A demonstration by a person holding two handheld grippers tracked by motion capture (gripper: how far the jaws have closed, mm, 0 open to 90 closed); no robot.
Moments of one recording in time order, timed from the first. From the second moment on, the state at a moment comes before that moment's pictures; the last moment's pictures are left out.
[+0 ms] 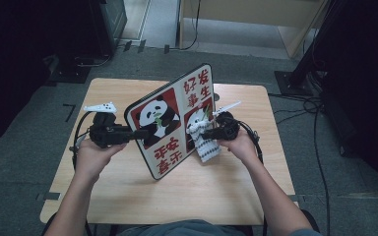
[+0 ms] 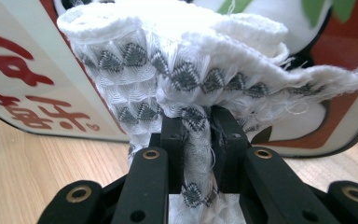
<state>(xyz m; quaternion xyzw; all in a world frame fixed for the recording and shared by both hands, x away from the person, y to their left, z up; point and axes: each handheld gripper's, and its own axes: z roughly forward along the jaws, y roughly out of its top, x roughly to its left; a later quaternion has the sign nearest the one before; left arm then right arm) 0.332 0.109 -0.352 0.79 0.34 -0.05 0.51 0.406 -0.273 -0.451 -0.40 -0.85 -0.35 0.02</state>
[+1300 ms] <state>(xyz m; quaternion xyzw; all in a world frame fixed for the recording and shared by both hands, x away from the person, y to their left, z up) 0.331 0.109 -0.352 0.79 0.34 -0.05 0.51 0.404 -0.271 -0.437 -0.38 -0.85 -0.36 0.03</state>
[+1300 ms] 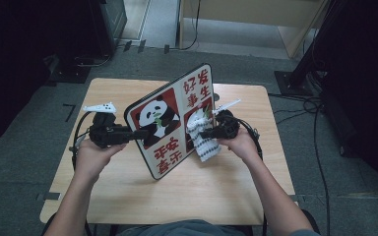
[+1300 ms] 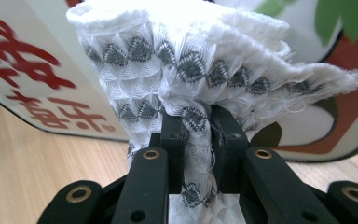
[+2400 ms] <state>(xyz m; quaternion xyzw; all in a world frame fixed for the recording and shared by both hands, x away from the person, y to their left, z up) 0.331 0.110 -0.352 0.79 0.34 -0.05 0.51 0.402 -0.227 -0.265 -0.27 -0.84 -0.47 -0.08</state>
